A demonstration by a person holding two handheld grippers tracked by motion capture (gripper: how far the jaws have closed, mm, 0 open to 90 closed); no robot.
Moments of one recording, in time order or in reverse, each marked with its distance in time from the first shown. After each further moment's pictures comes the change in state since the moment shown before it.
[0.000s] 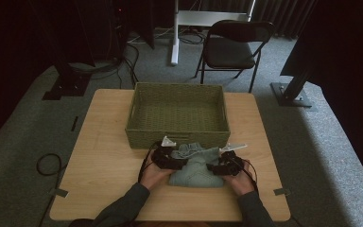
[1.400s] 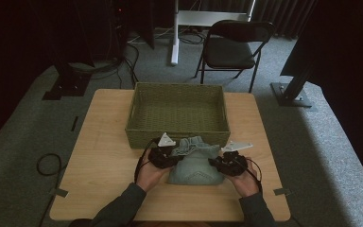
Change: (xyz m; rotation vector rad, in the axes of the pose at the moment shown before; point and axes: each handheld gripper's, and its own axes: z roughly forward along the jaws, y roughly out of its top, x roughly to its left) left arm -0.028 0.022 -0.052 -0.054 -0.005 0.112; right arm 0.028 0.018 -0.046 -0.097 0.023 -0.107
